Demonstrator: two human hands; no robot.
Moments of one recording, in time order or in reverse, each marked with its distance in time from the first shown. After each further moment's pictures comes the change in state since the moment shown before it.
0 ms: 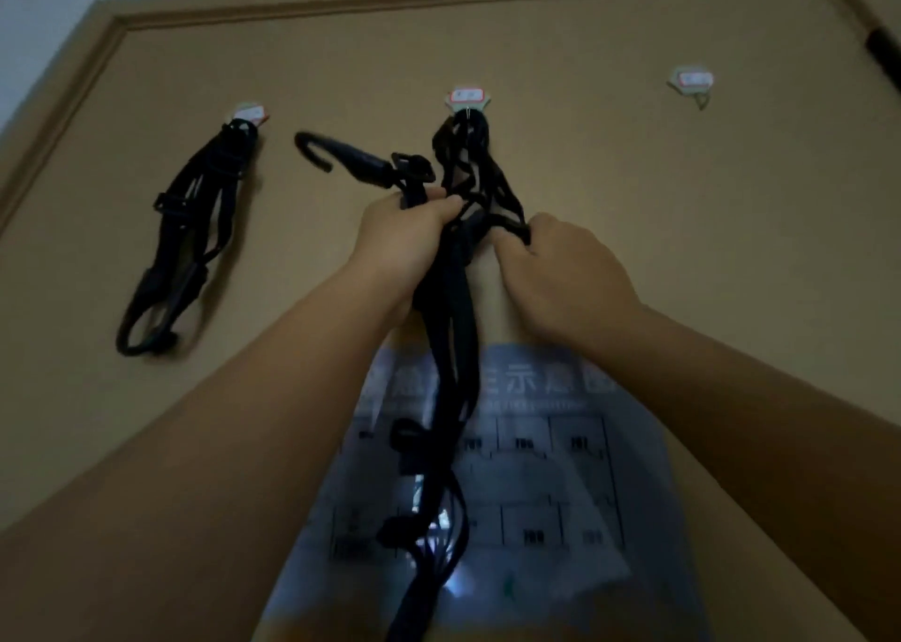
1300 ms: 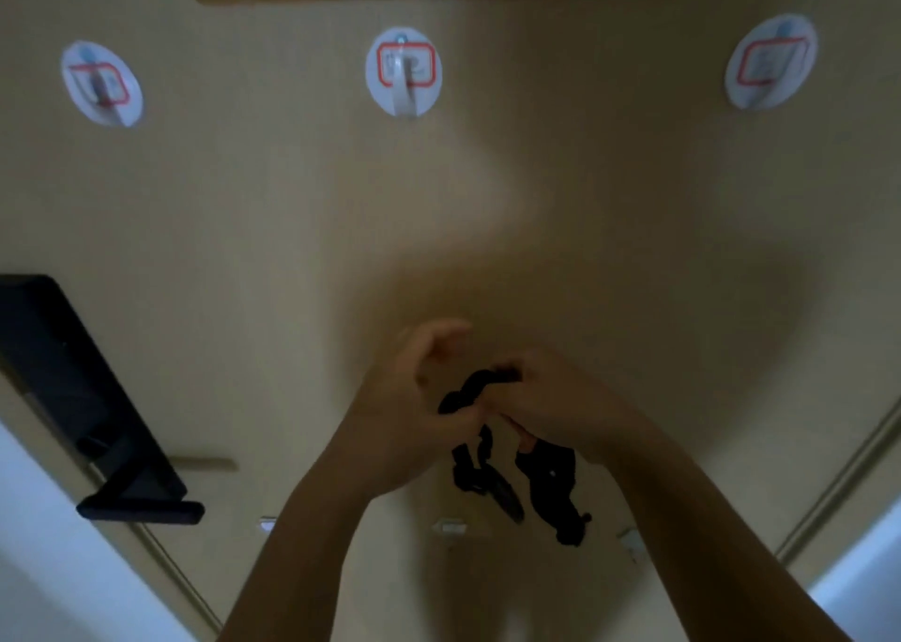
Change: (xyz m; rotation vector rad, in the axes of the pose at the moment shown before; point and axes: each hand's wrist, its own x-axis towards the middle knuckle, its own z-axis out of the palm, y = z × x) left_hand -0.431 -0.132 -0.105 0.524 -0.557 -0.678; right_hand -0.419 0.010 0.013 0.570 -1.227 0.899
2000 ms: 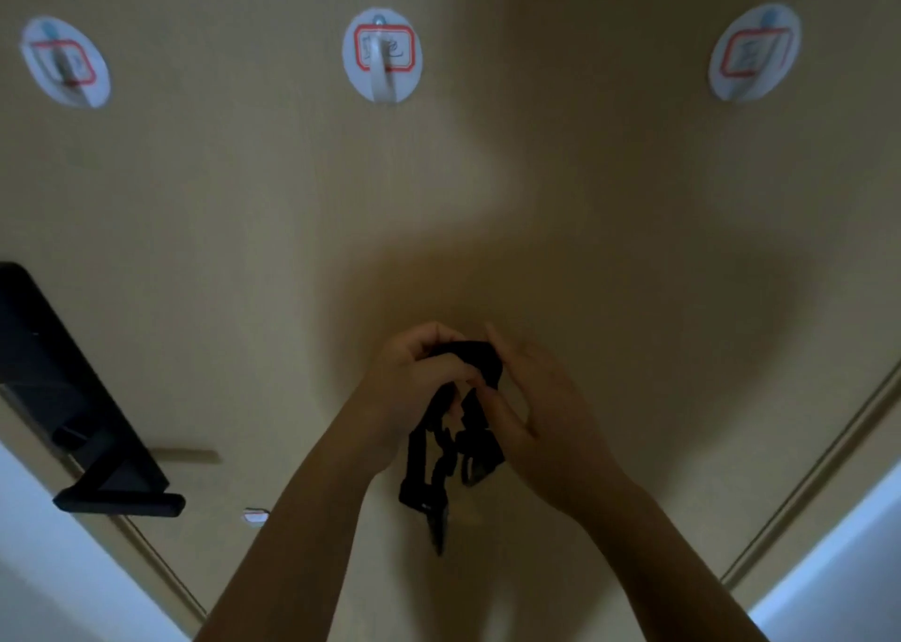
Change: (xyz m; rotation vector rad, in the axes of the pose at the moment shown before) left_hand 0.019 0.009 0.015 -0.549 -0.054 -0.253; right_hand -0.011 0.043 0.021 -0.294 0.478 -0.520
